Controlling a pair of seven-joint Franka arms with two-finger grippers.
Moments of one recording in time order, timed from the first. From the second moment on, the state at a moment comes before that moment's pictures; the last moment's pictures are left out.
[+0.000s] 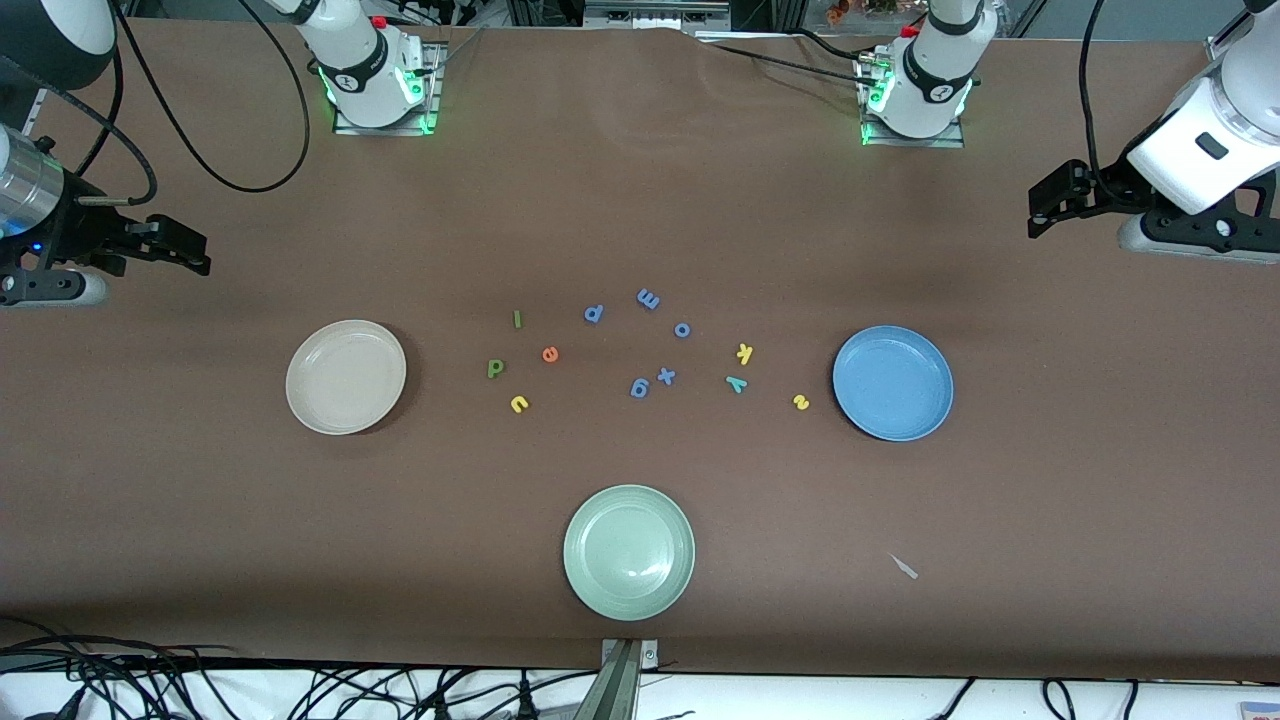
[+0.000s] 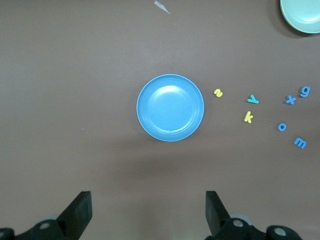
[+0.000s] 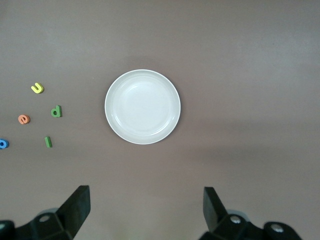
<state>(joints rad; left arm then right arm) 0.02 0.00 -0.13 -1.56 -0.01 1.51 -0.03 0.09 0.07 -0.07 -1.63 -0.02 1.62 -0.01</state>
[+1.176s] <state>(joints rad) 0.02 0.06 -0.13 -1.57 -0.01 1.50 -0.03 0.09 0.07 -0.07 -1.63 -0.02 1.62 -0.01</state>
